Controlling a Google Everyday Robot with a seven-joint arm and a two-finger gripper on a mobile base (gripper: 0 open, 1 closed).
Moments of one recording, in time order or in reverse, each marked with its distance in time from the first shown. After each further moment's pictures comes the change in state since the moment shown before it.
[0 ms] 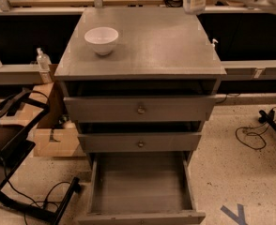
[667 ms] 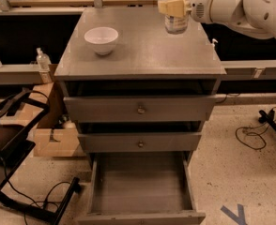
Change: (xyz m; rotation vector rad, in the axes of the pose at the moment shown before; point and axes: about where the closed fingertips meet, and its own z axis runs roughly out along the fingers) arm 0.030 0.069 0.001 -0.143 -0.030 0.061
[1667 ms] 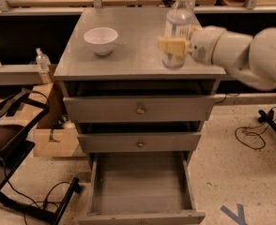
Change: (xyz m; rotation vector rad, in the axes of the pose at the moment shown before) arm 0.063 0.070 -0.046 -0.062 -0.040 0.065
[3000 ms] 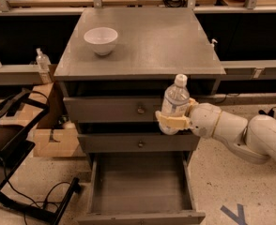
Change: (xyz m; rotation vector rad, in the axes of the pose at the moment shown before) arm 0.171 0.099 -0.063 -0.215 -0.061 0.013
